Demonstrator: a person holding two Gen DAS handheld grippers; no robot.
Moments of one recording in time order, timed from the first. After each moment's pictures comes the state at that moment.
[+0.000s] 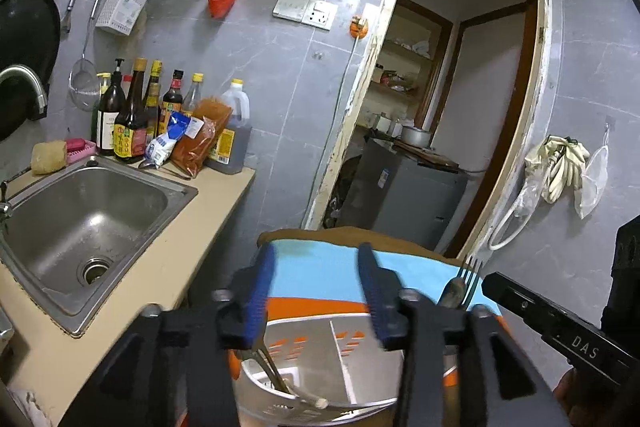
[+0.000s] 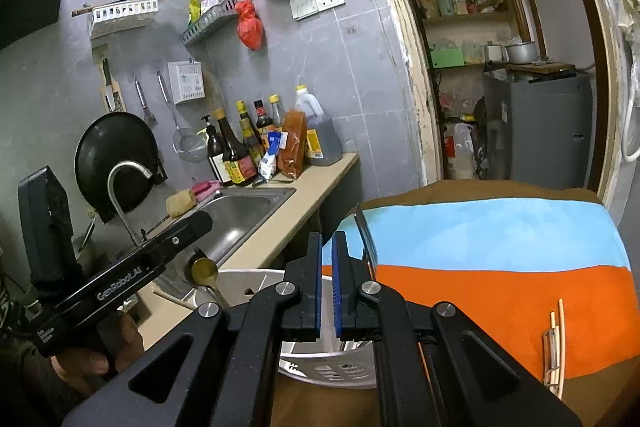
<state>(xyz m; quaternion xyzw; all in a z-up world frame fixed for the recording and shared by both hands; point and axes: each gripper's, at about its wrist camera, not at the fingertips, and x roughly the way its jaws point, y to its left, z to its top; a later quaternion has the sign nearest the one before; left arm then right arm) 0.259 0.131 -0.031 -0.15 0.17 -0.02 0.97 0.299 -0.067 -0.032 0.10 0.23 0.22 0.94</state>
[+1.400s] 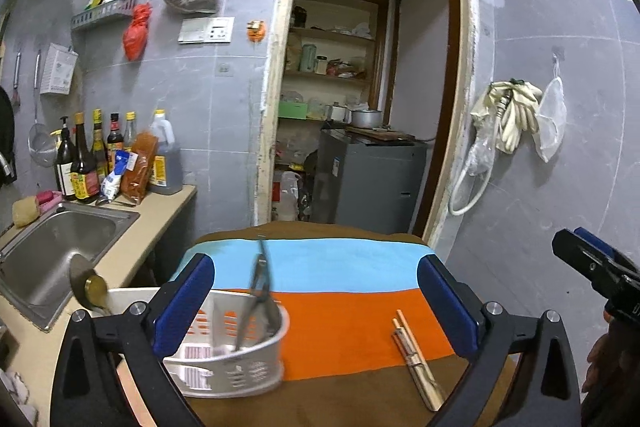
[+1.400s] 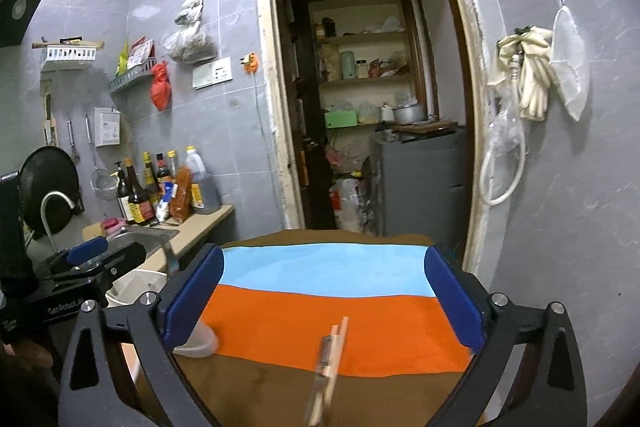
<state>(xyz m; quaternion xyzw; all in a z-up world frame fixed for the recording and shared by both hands) 0.226 -0.051 -0.004 -0.05 0.17 -0.06 0.98 0.207 -0.278 0.024 0.06 0.15 0.04 0.99</state>
